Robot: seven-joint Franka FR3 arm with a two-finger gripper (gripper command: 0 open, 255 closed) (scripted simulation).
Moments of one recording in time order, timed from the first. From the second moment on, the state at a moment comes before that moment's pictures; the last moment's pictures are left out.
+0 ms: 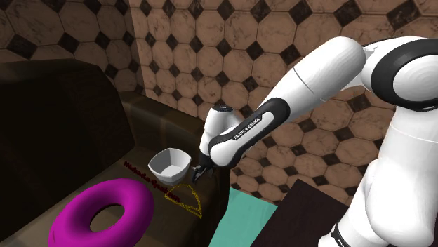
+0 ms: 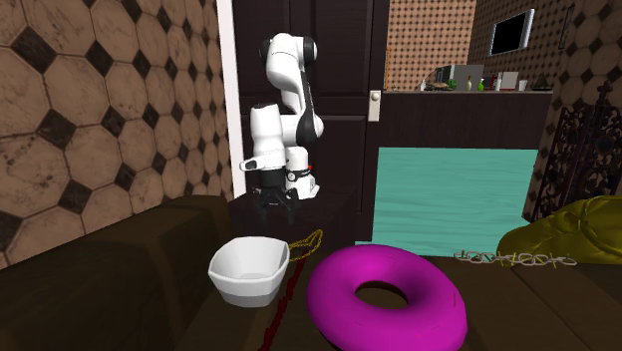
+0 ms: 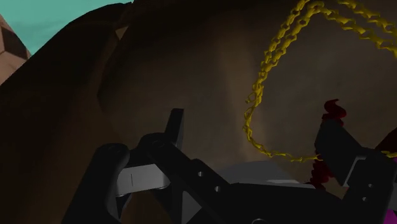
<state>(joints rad) 0.13 0.15 0.20 -2.37 0.18 2.68 0.21</state>
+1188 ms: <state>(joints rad) 0.18 0.39 0.18 -2.27 0.11 2.83 0.27</state>
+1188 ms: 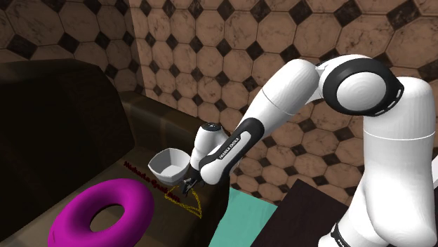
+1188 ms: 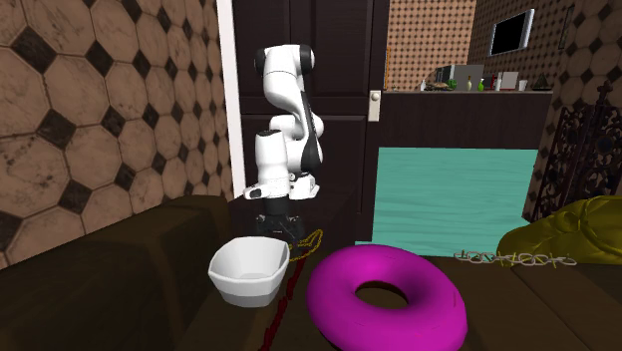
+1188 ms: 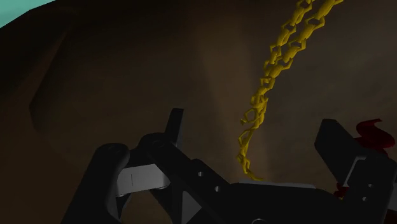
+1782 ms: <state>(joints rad) 0.17 0.38 0.18 -2.27 0.11 2.83 0.27</state>
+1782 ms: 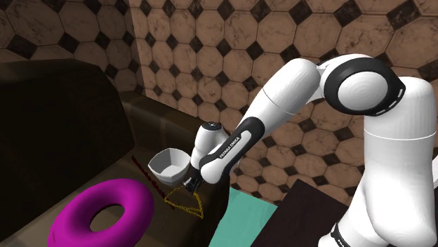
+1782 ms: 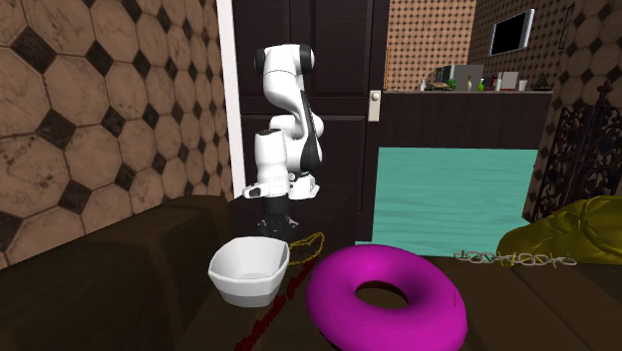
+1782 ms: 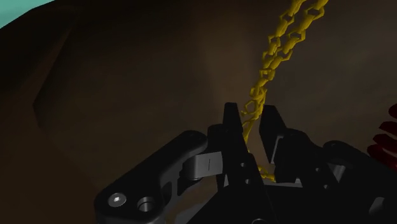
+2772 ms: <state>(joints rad) 0.17 0.23 0.19 -2.27 0.12 2.68 0.28</state>
